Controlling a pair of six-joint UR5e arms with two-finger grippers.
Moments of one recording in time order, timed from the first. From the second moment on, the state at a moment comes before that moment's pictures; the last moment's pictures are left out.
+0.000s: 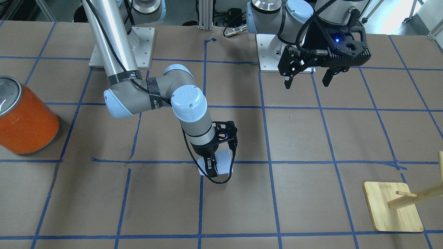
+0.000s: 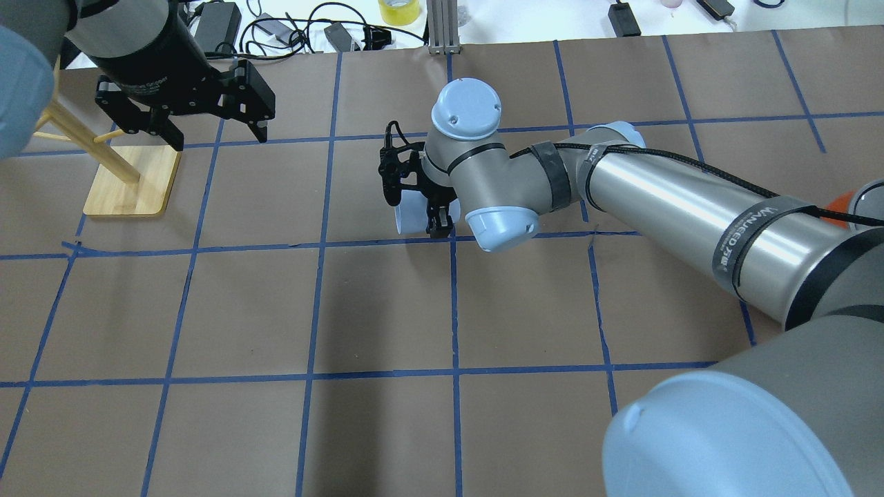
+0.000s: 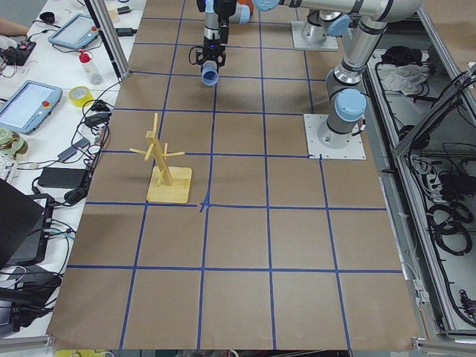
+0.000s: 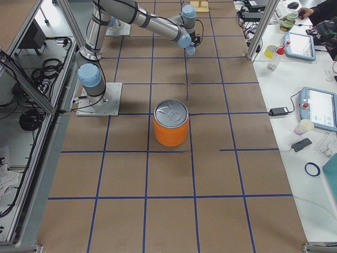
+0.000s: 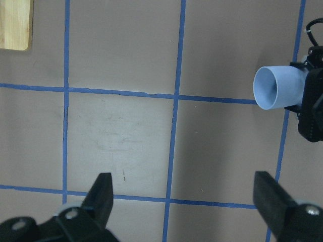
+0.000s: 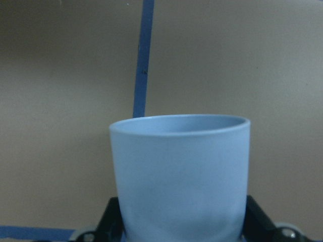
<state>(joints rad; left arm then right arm) -1.59 -1.54 -1.52 -1.53 1.61 -0.11 1.93 -1.02 1.66 -2.41 -1.40 -1.31</state>
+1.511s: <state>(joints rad) -1.56 -1.55 -1.53 -1.54 1.50 -0.09 1.88 -1.39 1.66 -2.00 -1.42 -1.22</state>
